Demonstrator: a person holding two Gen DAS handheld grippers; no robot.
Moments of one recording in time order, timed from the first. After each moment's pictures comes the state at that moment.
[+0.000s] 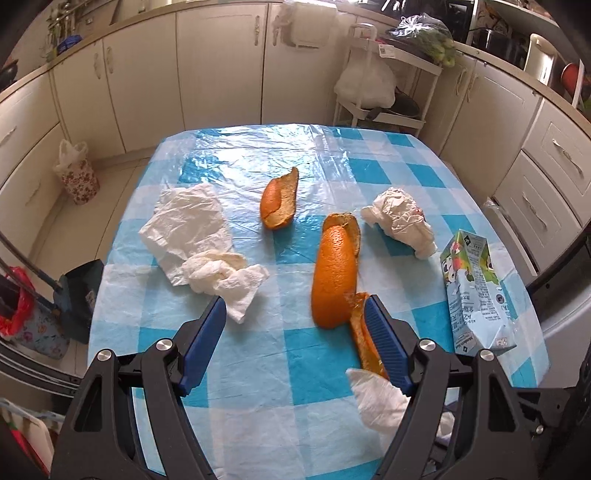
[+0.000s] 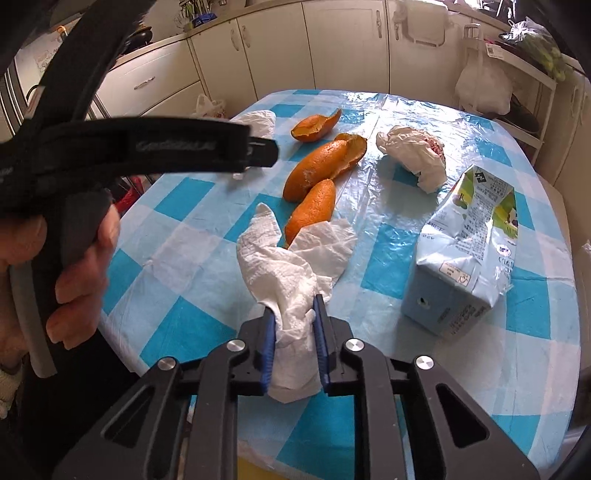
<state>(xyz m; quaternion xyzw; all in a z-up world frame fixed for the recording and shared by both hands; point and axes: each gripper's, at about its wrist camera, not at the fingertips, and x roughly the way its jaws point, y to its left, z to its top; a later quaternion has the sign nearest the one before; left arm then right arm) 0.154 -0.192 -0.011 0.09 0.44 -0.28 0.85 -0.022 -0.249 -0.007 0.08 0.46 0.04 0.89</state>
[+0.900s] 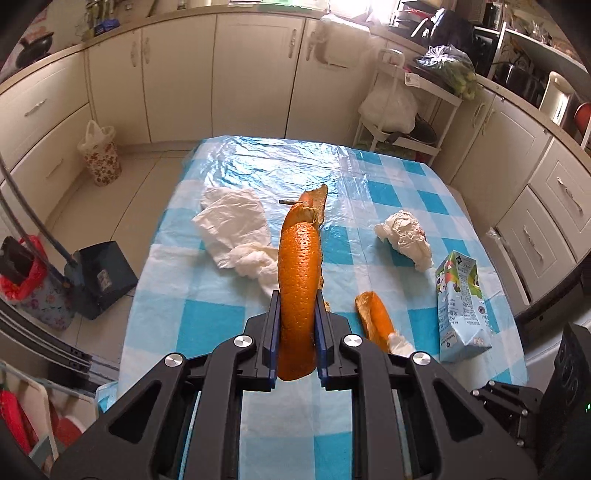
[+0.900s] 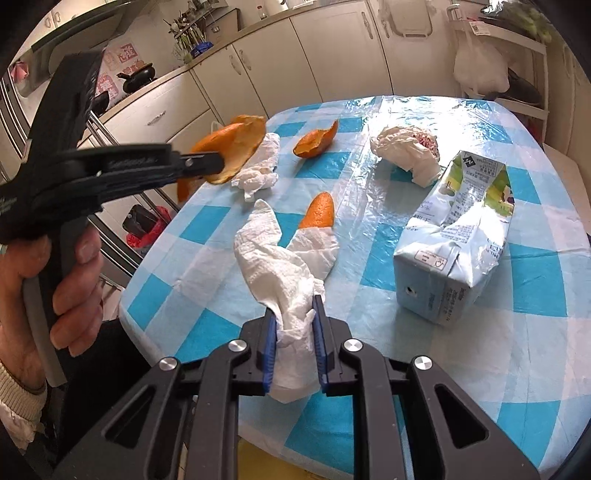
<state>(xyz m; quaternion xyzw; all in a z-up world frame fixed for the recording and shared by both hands) 0.129 -0.133 0.022 0.03 0.43 -0.24 0.87 -0.036 -0.276 0.002 0.17 0.42 0.08 0.89</state>
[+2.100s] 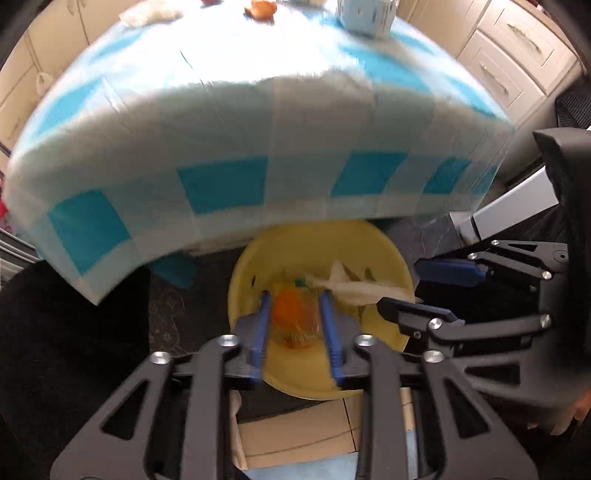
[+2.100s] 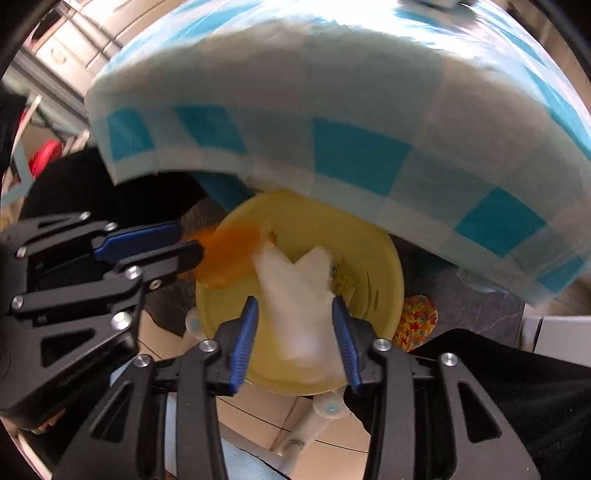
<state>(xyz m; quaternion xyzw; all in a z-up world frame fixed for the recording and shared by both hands) -0.093 -0.116 -0.102 0.14 0.56 -0.30 0.76 -0.127 -0.230 -0.079 0.12 0.62 0.02 0.78</state>
